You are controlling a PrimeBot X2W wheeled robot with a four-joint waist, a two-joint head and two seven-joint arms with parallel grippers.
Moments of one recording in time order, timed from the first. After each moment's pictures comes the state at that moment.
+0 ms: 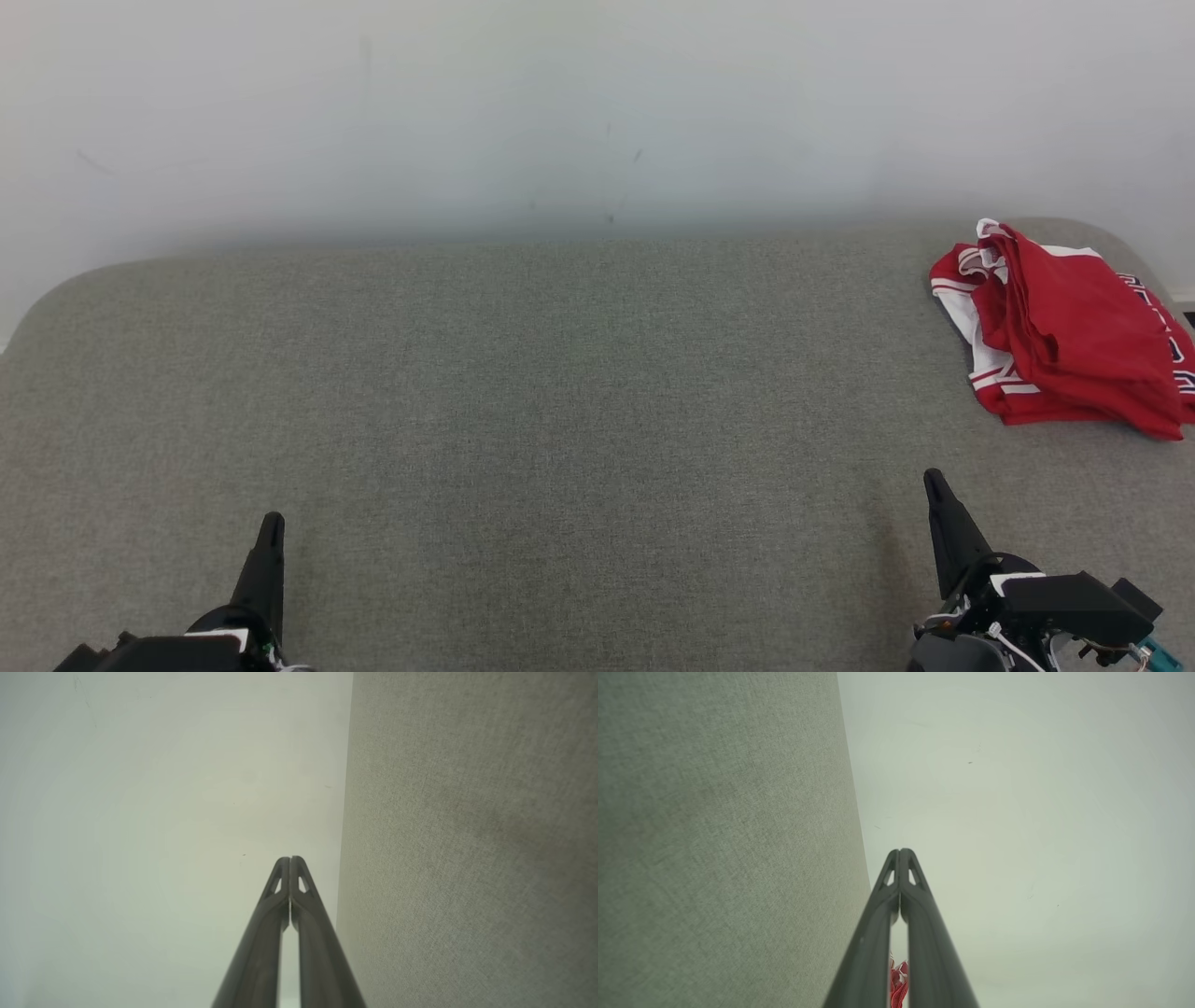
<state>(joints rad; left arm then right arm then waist) -0.10 0.05 0.11 0.25 -1.61 -0.13 0.12 -0.11 -0.05 -0.11 0.25 1.61 0.13 0.11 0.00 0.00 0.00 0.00</state>
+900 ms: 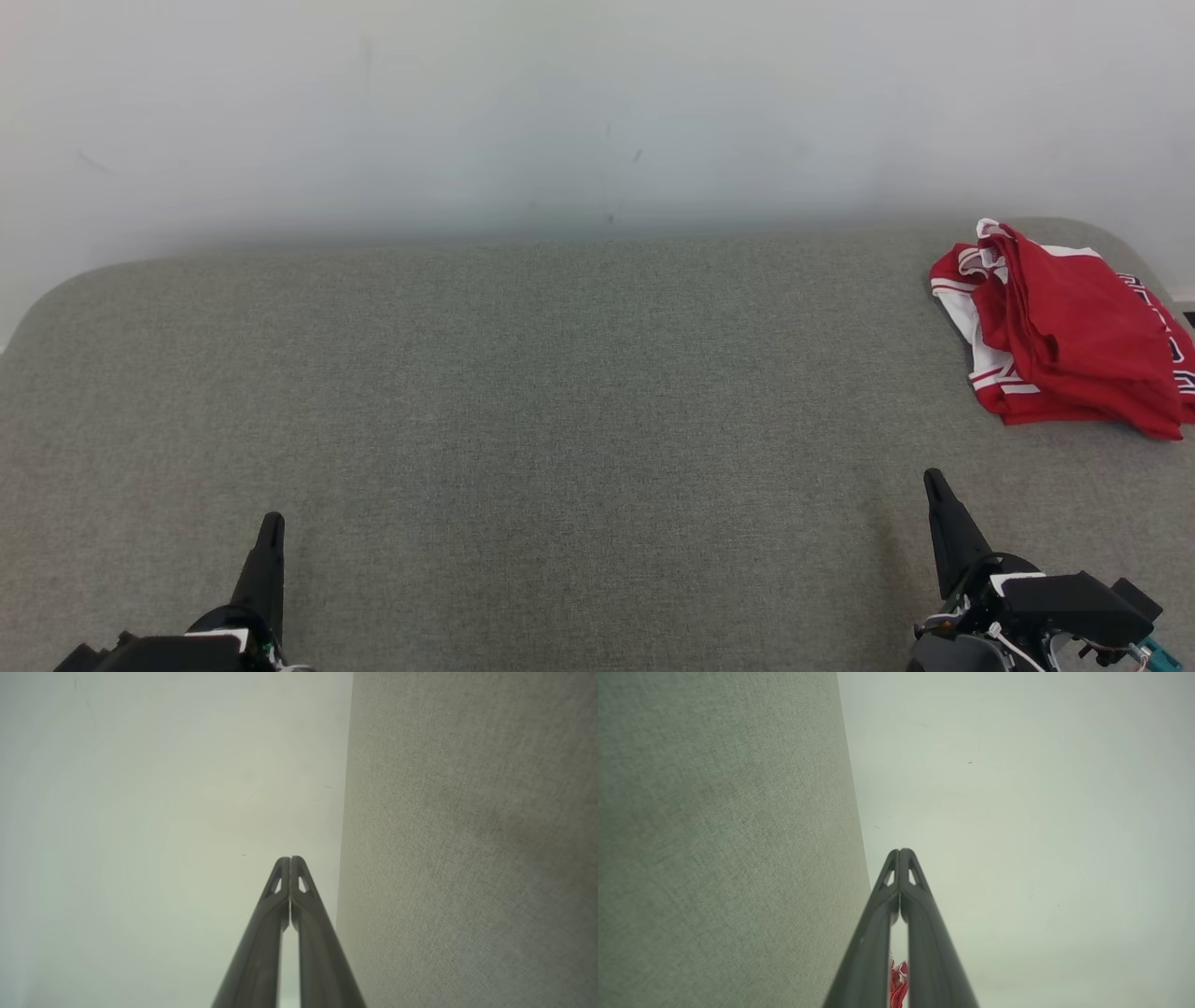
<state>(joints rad) -0.10 0.05 0.11 0.25 -1.61 -0.13 0.12 -0.11 -0.05 -0.11 0.25 1.61 0.13 0.11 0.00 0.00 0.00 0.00</state>
